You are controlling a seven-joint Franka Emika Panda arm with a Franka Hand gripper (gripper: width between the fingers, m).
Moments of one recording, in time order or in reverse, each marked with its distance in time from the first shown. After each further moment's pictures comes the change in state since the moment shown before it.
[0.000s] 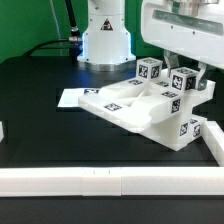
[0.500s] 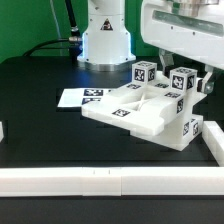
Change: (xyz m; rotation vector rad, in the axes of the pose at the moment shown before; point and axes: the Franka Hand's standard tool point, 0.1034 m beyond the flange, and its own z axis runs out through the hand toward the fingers) arm 0.000 0.000 0.001 -0.001 0.000 0.000
